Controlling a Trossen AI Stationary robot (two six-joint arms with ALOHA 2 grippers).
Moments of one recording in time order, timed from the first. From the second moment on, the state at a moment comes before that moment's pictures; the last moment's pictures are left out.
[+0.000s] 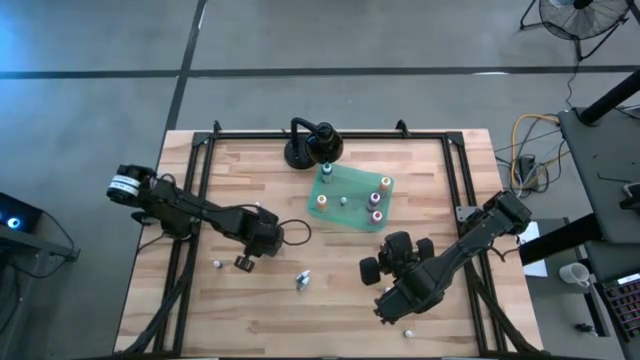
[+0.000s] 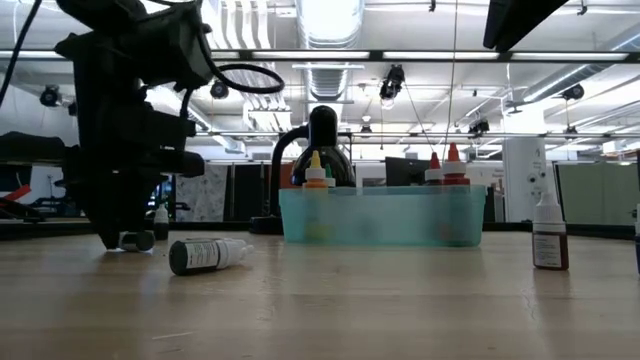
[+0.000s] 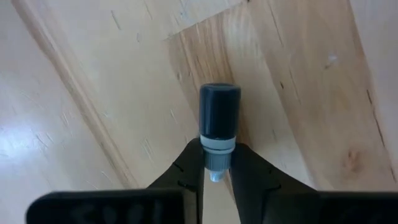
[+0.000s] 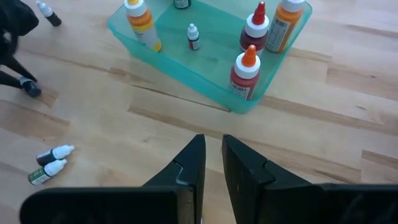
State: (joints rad) left arm -0.20 1.51 0.74 -0.62 -0.03 0.22; right arm 0.64 1.85 1.66 -1.56 0.70 2.02
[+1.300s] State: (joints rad) left arm -0.16 2.09 1.16 -1.56 0.09 -0.11; right arm 0.65 1.85 1.64 -1.55 0.46 2.03
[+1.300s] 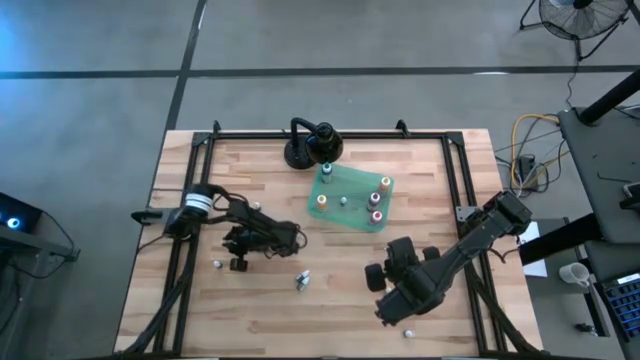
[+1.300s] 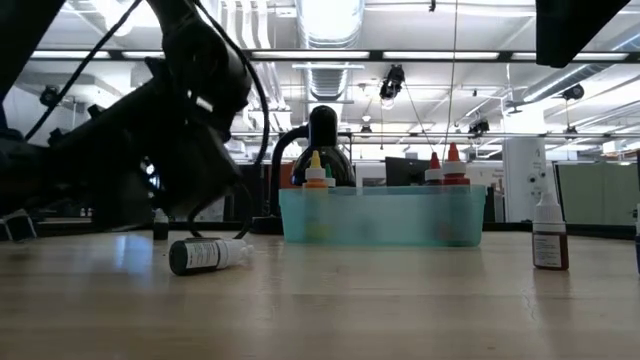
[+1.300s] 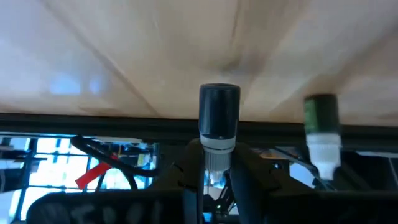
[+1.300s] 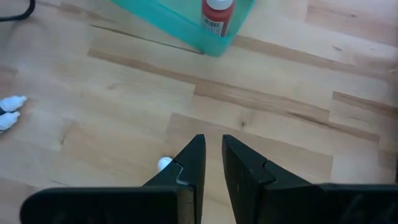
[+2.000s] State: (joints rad) left arm -0.16 2.12 1.16 -1.57 0.02 -0.10; right arm 0.66 1.85 1.64 -1.54 0.46 2.03
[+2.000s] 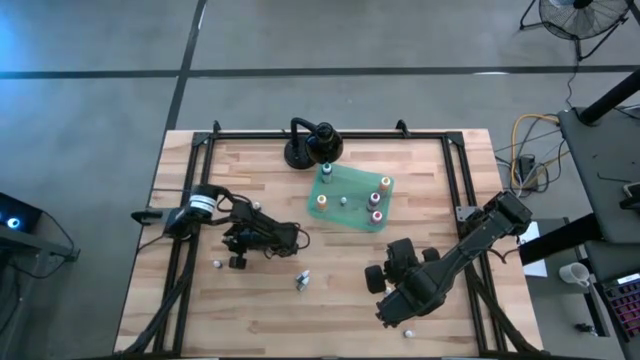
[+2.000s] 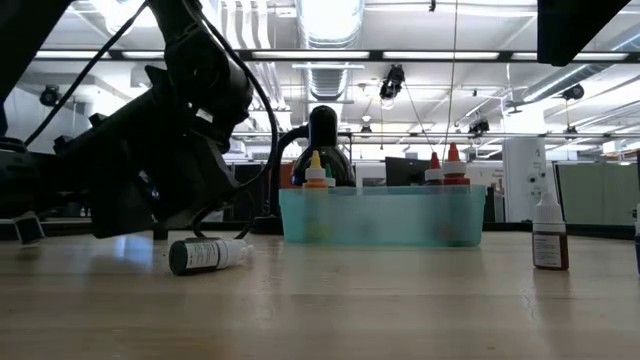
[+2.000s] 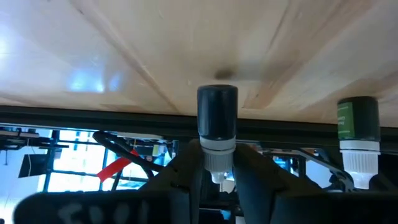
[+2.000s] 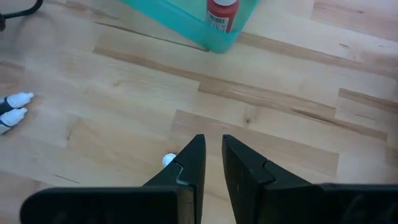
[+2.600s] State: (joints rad) left arm -0.16 2.12 1.21 -1.57 0.02 -0.10; right arm 0.66 1.85 1.64 -1.54 0.46 2.03
